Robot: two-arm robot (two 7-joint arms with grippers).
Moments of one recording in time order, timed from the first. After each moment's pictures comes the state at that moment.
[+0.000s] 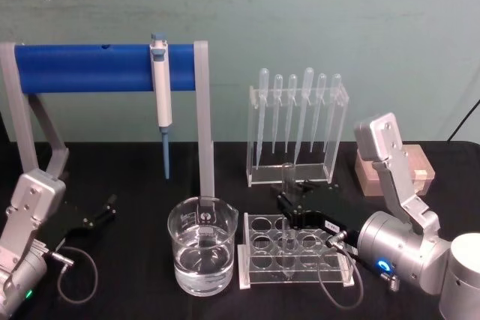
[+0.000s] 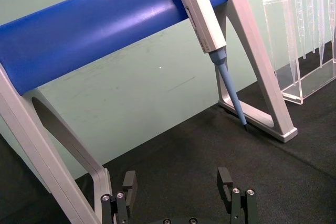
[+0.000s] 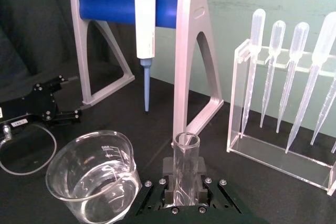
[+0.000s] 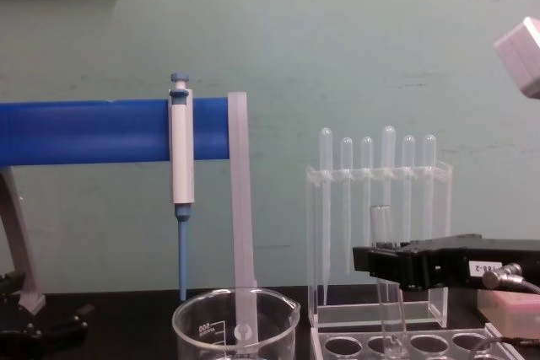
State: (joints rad) left arm -0.20 0.60 0.45 -1.41 -0.25 -0.12 0.03; right arm 0.24 0.42 -0.39 -1.67 0.45 0.35 0.28
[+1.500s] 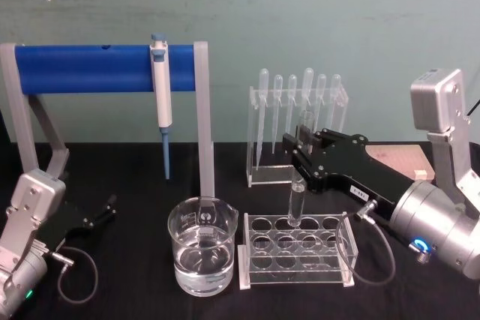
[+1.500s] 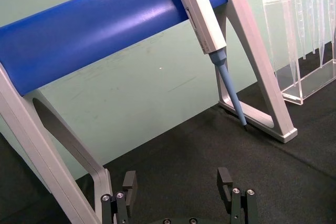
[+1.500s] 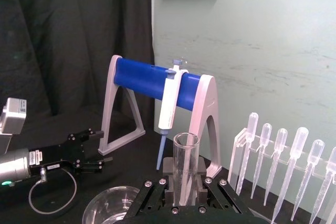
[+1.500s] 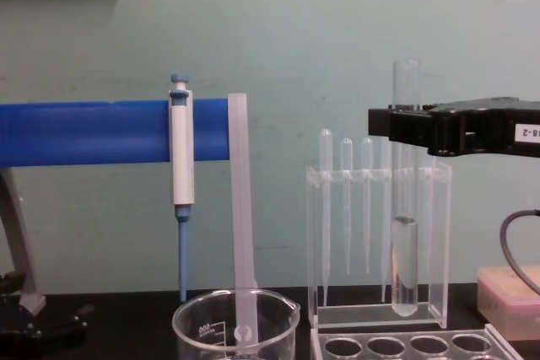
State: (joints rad) left arm -0.20 0.60 0.45 -1.41 -0.25 -0.12 0.03; right arm 0.18 0.50 -0.31 -1.90 0.46 0.25 0.31
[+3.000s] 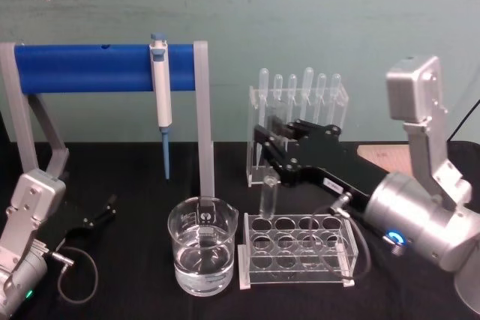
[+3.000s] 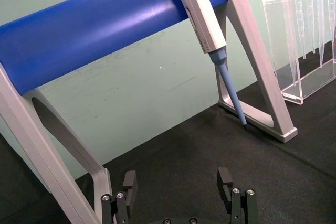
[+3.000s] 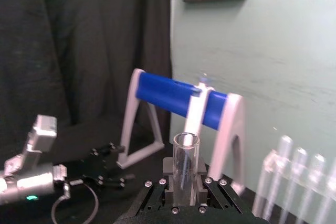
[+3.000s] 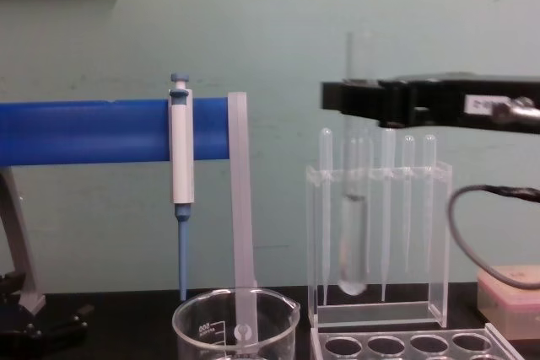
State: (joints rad) left arm -0.20 0.60 0.45 -1.41 -0.25 -0.12 0.03; right arm 0.22 0.46 -0.37 -1.91 0.45 0.27 0.31
